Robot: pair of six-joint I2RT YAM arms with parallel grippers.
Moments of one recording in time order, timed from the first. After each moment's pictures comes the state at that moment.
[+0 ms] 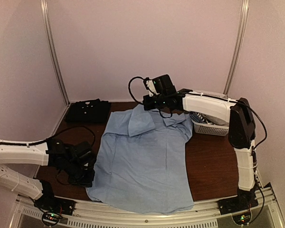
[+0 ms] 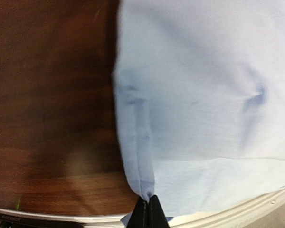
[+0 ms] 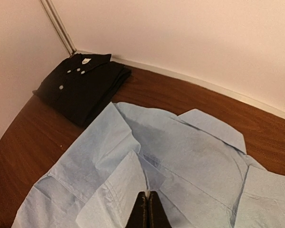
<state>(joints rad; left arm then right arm) -0.98 1.16 0.60 -0.84 0.04 -0.98 0.71 2.14 1.87 -0.27 0.03 0.24</state>
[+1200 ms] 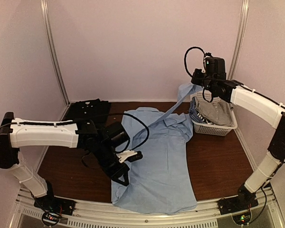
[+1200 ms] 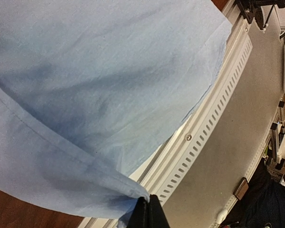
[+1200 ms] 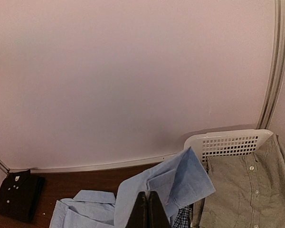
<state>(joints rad) -1.09 1.56 1.15 -0.85 0.48 -0.33 0.44 1.61 1.50 -0.12 0.41 0.35</state>
